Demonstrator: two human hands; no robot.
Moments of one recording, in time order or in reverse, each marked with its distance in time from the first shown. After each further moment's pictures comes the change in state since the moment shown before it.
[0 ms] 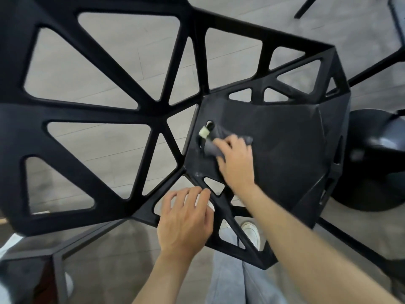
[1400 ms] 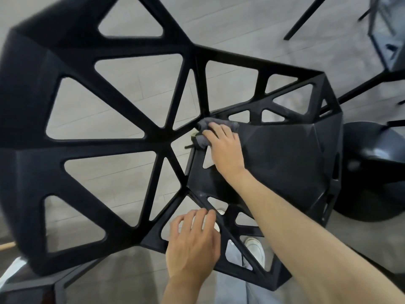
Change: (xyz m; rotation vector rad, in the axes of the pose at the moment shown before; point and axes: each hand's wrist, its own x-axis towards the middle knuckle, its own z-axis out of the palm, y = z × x) left_hand 0.000 -0.001 -0.003 -0.077 -0.140 -0.003; right_hand 0.090 -0.021 0.006 -0.031 0.010 -0.147
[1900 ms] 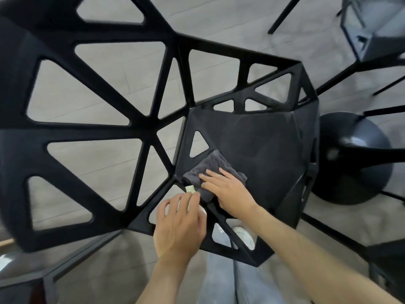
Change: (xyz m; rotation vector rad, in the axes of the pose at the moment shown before) left_hand 0.002 0.001 0.000 0.017 0.063 -0.009; right_hand -0.149 0.023 -0.023 0.080 -0.340 -0.359
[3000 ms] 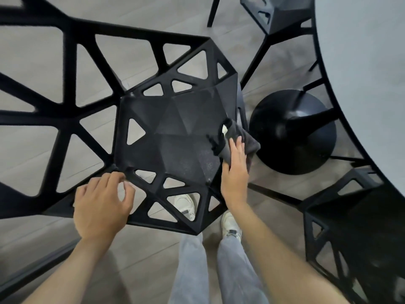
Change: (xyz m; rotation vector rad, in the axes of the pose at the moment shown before) left_hand 0.002 0.018 -0.008 0.118 0.019 -0.132; right_hand -0.142 0.032 -0.043 0.530 0.692 1.000
